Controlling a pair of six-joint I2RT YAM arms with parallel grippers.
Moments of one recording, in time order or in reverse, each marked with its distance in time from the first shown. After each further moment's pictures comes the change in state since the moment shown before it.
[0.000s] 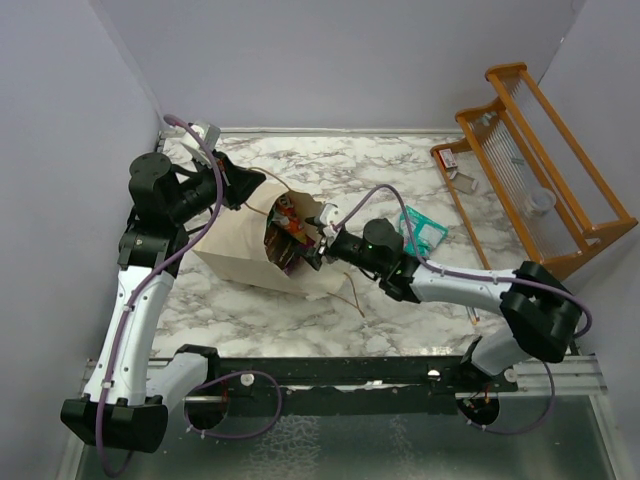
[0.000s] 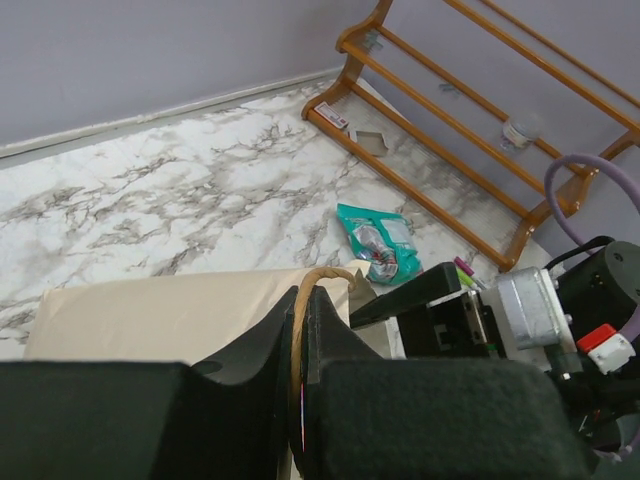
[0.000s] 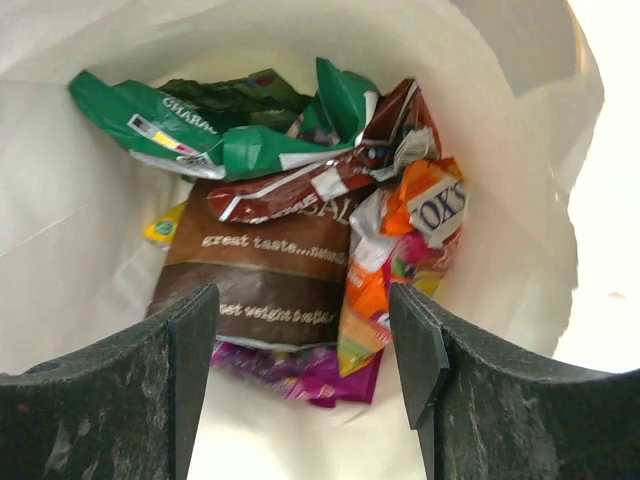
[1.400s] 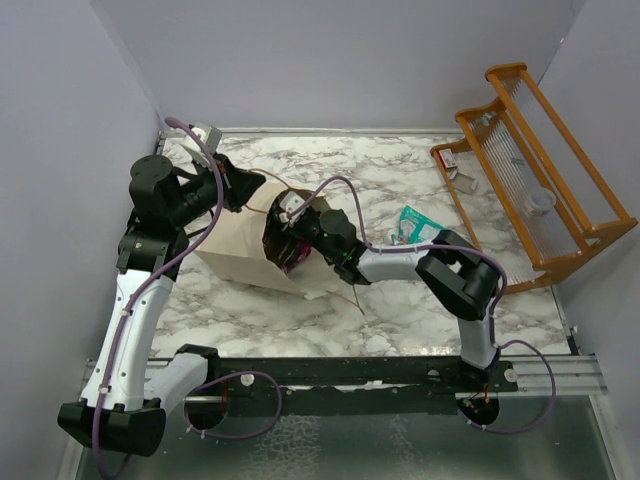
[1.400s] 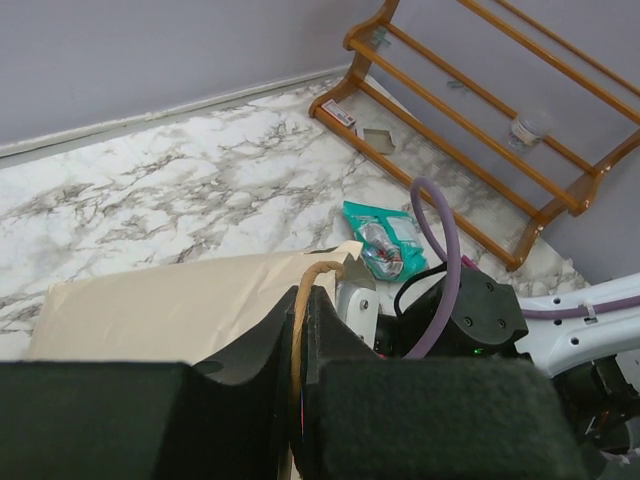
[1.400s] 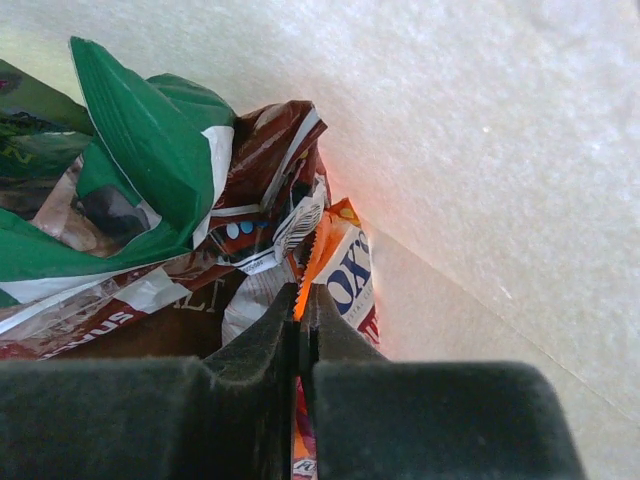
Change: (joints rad) left arm -0.024 -0.018 0.006 -0.032 -0.037 0.017; right arm 0.002 0.514 0.334 0.261 0.298 -0.235
